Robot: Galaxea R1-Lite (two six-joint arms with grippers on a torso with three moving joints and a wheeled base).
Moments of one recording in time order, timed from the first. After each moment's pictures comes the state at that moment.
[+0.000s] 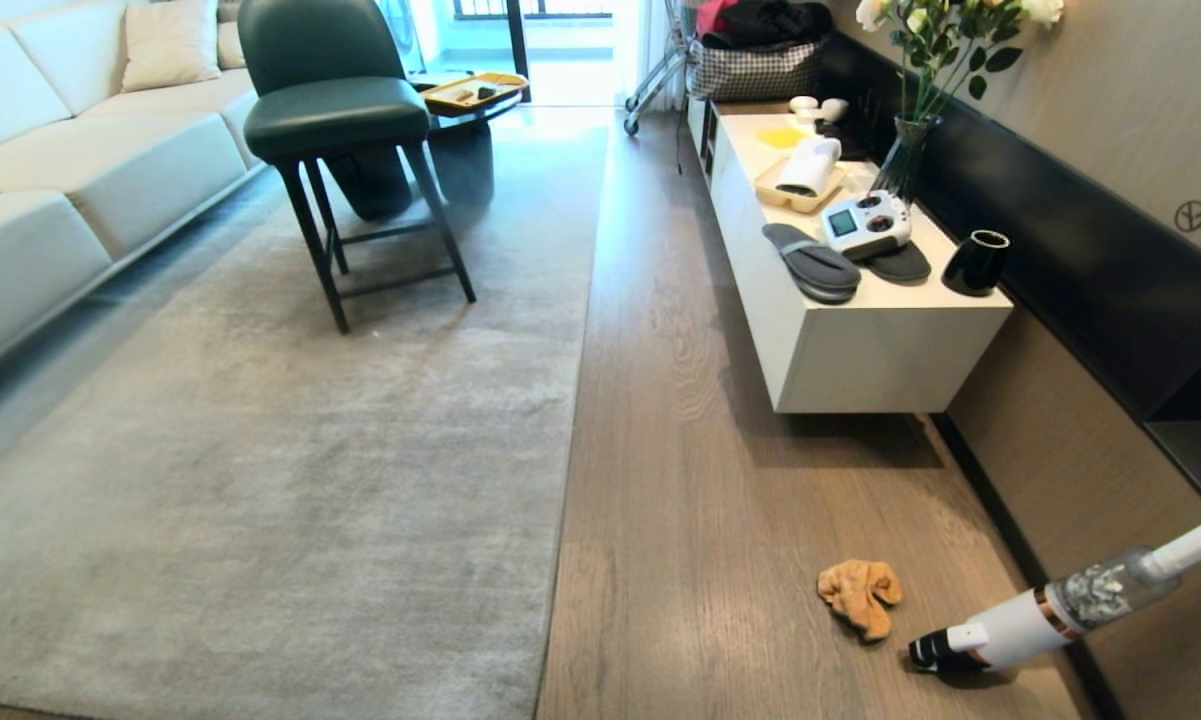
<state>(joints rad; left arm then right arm) 0.00 0.00 0.00 0.00 0.00 0.02 -0.01 0.00 0.00 0.00 -0.04 0.05</state>
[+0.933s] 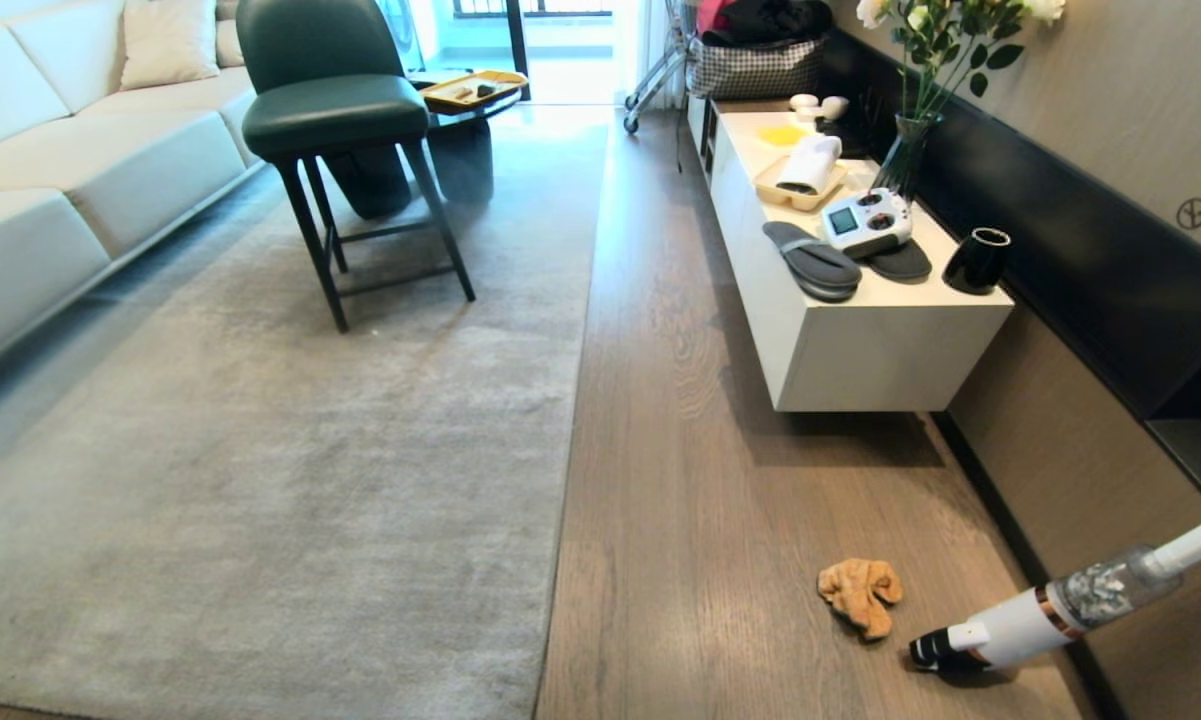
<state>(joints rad) 0.00 0.00 0.00 0.00 0.00 0.02 -0.01 0.00 0.00 0.00 -0.04 0.05</state>
